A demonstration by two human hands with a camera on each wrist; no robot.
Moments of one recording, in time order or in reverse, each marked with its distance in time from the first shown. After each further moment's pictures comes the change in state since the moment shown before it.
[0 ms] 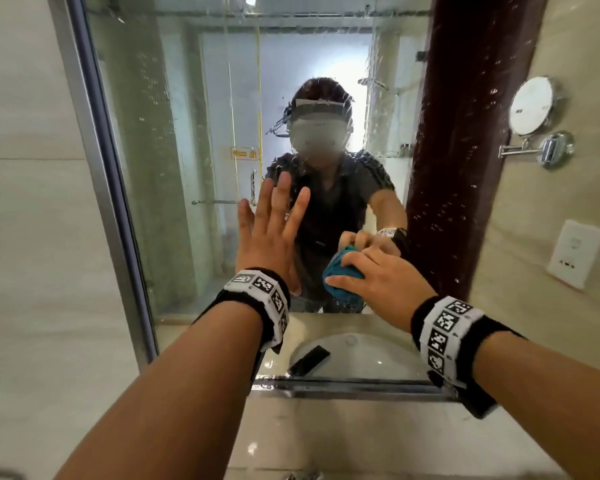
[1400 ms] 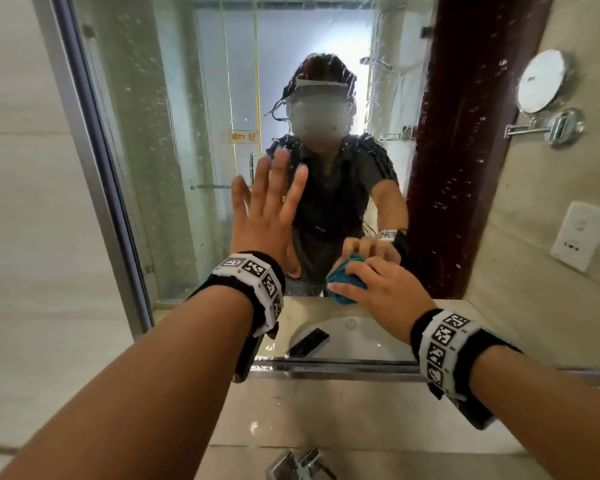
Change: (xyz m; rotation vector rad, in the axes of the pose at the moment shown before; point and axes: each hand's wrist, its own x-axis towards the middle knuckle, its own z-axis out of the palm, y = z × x) left_hand -0.004 0.001 0.012 0.059 0.127 0.020; right_hand -0.031 -0.039 0.018 -0.463 -0.309 0.336
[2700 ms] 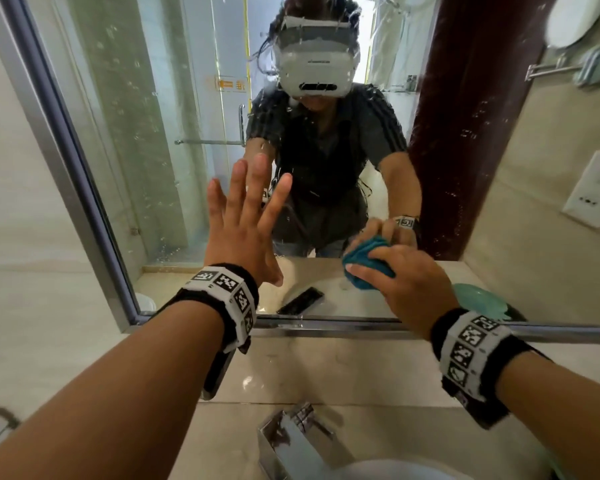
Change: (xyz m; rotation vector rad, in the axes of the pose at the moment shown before) left_hand -0.062 0.002 0.073 -0.060 -0.096 0.025; right_hand -0.057 -0.023 0.037 0.085 0.003 0.149
